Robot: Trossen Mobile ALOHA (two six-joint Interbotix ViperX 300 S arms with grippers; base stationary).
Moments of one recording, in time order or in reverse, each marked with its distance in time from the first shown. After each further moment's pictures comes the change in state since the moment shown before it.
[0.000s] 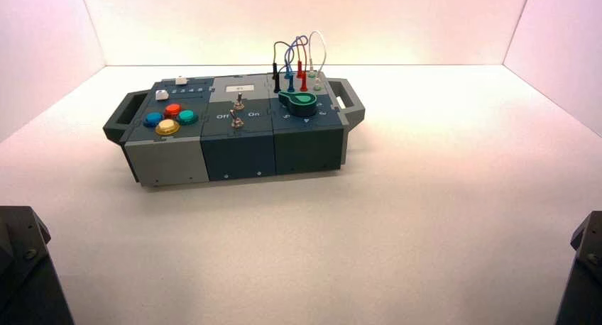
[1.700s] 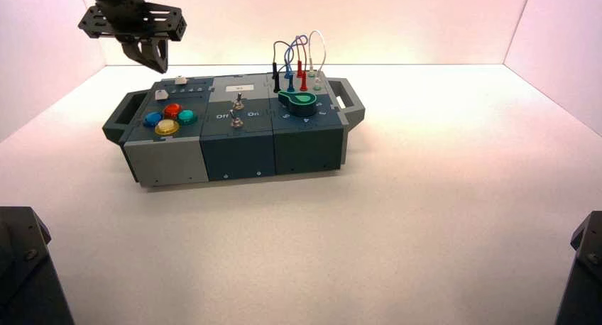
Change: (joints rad) left arm 0.000 0.983 -0.448 0.000 0.169 0.012; right arm 0.008 0.028 0.005 0.025 0.018 0.000
